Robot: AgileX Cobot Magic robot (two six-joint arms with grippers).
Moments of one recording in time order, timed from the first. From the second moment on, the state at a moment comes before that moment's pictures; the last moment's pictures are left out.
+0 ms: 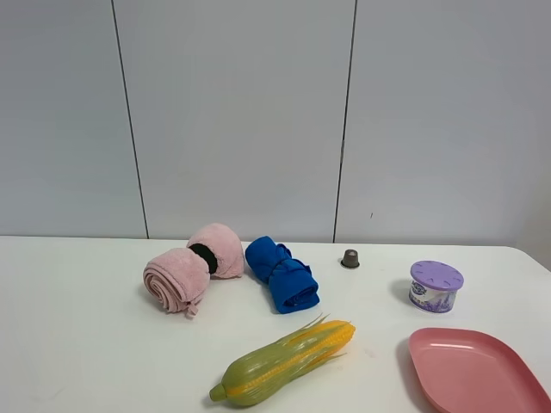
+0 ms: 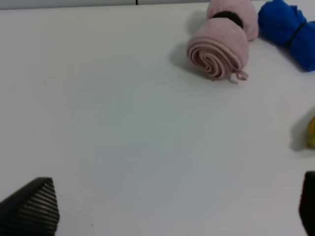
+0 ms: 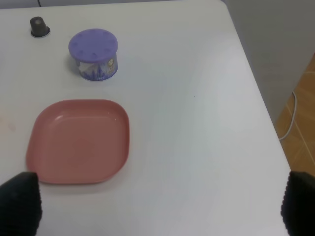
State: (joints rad) left arm 0.02 0.00 -0.51 -0.13 1.05 0.10; right arm -0.04 0.00 -0.50 -0.06 1.07 0.01
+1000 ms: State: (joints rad) left arm 0.02 0.00 -0.51 -0.13 1.05 0.10; right arm -0.04 0.04 -0.58 -0.06 1.06 -0.02
